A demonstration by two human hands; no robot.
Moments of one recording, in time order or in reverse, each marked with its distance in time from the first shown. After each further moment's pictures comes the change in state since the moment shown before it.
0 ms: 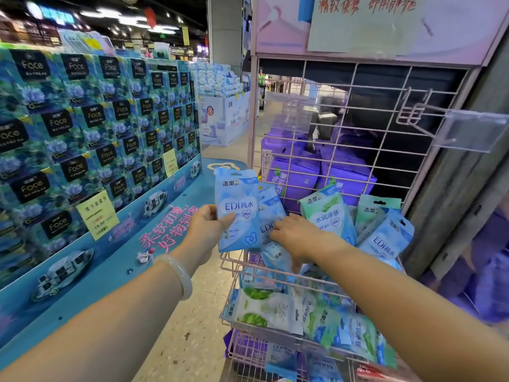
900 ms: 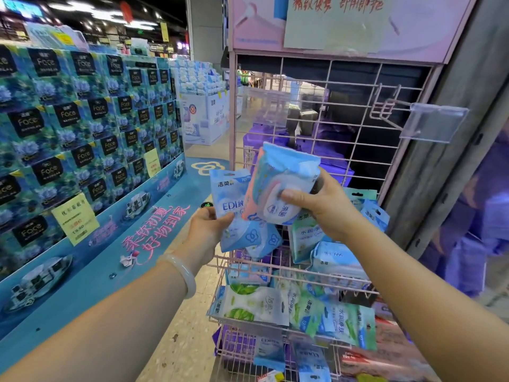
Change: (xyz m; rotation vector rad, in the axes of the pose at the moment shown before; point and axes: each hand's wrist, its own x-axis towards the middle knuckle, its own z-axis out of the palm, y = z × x) left_hand -0.016 -0.002 0.031 -0.116 -0.036 -0.045; right_hand -0.078 0.018 -0.042 1.843 0.748 0.090
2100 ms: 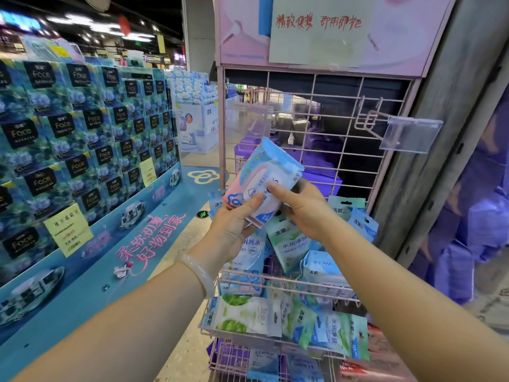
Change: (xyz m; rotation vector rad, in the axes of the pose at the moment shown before) left_hand -0.017 0.026 0.056 -0.293 -0.336 0.006; right_hand 0.020 0.002 0.008 0.110 0.163 0.165
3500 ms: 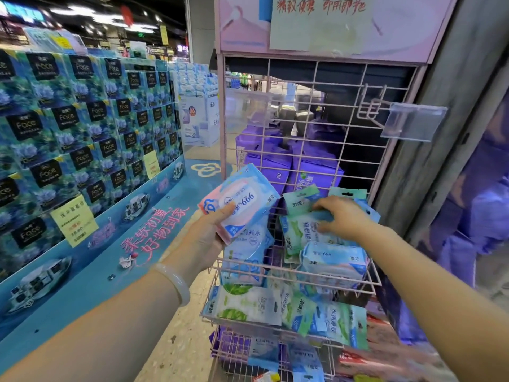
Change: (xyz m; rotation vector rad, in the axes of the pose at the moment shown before) left_hand -0.016 -0.008 -0.044 -0.074 0.130 -0.142; right_hand 0.005 0.021 -0.100 -1.581 -0.116 -0.094
